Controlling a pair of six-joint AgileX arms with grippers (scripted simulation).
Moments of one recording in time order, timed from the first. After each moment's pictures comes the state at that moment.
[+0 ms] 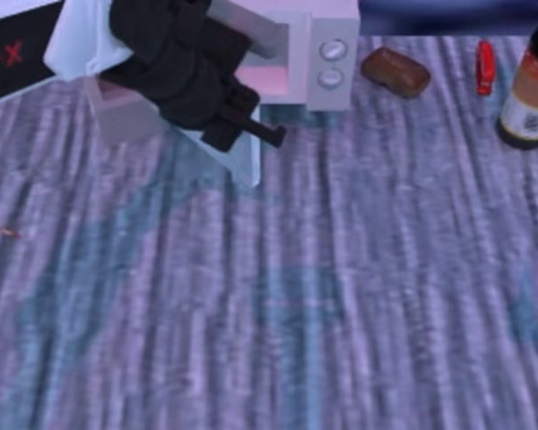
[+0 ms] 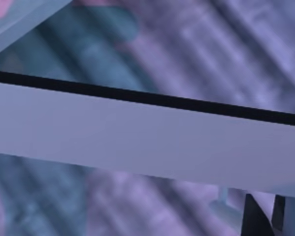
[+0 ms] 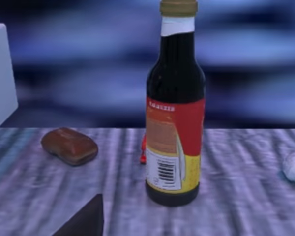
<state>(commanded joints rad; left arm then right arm) -0.49 1.87 1.53 -0.70 0.10 0.17 0.00 0.00 0.00 0.00 0.00 0.00</state>
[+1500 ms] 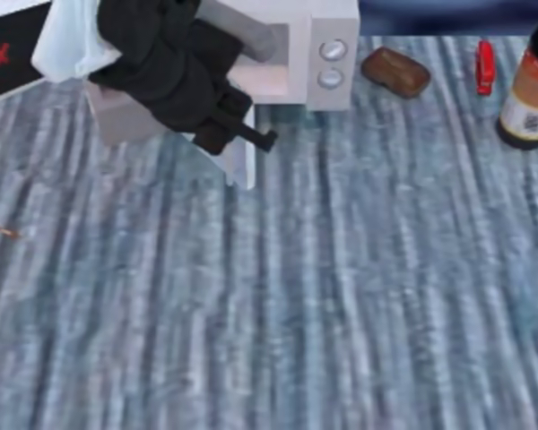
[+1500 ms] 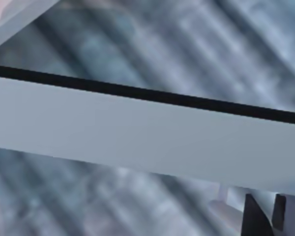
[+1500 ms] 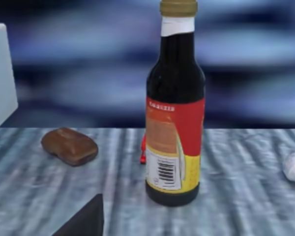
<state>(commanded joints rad) -0.47 1.86 1.50 -0.70 0.12 0.21 0.00 0.00 0.00 0.00 0.00 0.00</state>
